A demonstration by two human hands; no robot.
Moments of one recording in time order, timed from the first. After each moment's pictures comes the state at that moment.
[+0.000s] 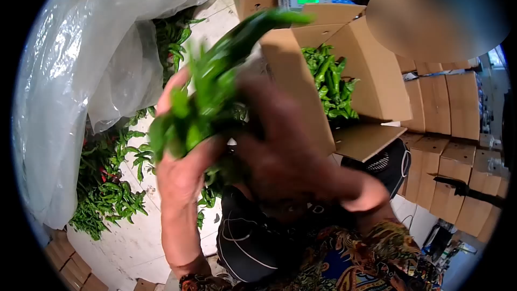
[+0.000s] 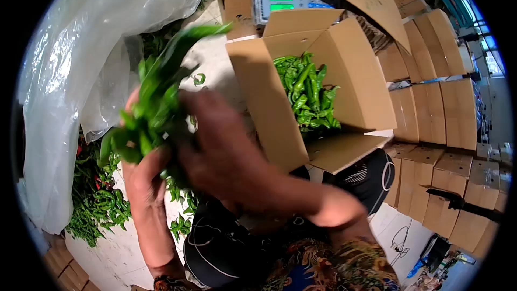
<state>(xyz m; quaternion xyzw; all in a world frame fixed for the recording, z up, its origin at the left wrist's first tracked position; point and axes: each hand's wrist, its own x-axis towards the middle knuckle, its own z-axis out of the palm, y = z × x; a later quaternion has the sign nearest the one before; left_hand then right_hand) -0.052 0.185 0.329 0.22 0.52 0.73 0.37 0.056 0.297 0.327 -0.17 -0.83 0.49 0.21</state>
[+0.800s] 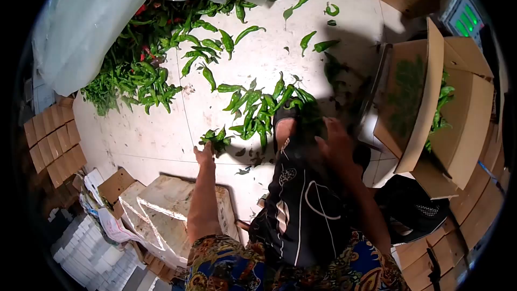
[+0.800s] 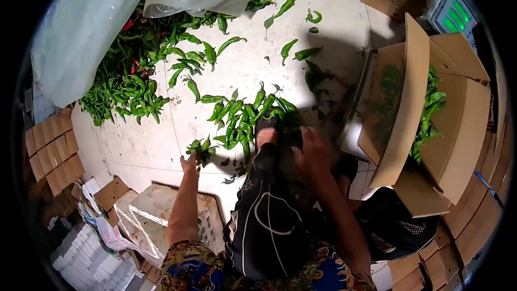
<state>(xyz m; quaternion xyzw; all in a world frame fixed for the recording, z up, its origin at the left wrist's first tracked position) 0.081 -0.304 -0.120 -0.51 0.77 0.35 0.14 0.150 0.217 0.089 -0.18 -0.90 0.38 -0.09</state>
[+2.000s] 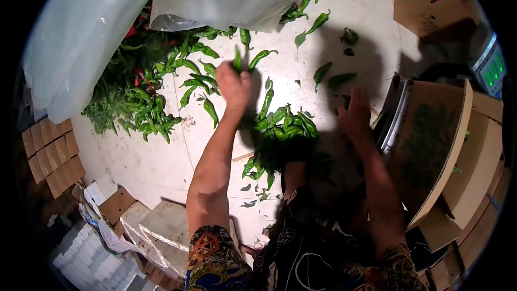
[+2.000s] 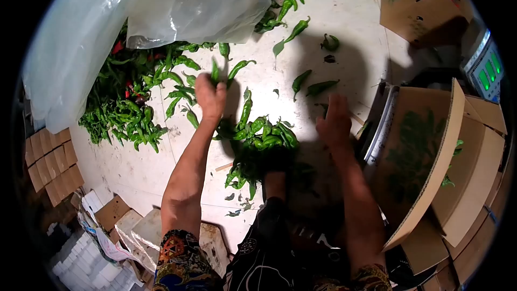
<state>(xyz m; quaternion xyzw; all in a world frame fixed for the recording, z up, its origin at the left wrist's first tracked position) -0.196 0.025 -0.041 0.12 0.95 0.29 -0.05 0.004 0.296 -0.030 -0.23 -0.94 0.24 0.03</state>
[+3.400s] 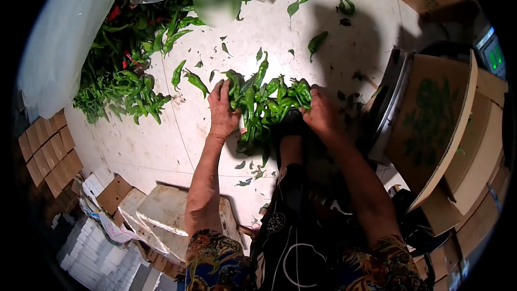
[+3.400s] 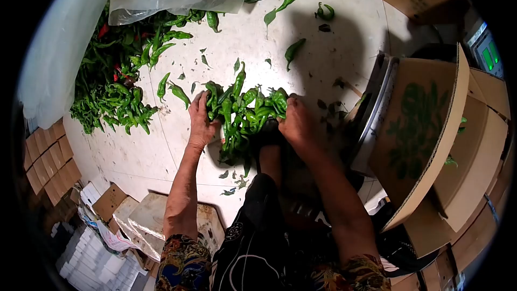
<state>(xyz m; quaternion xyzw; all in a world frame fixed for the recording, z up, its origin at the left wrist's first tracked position) -0.080 -0.057 -0.022 0.19 0.94 0.25 0.14 0.033 0.203 -0.029 -0.25 -0.89 0.35 -0.16</state>
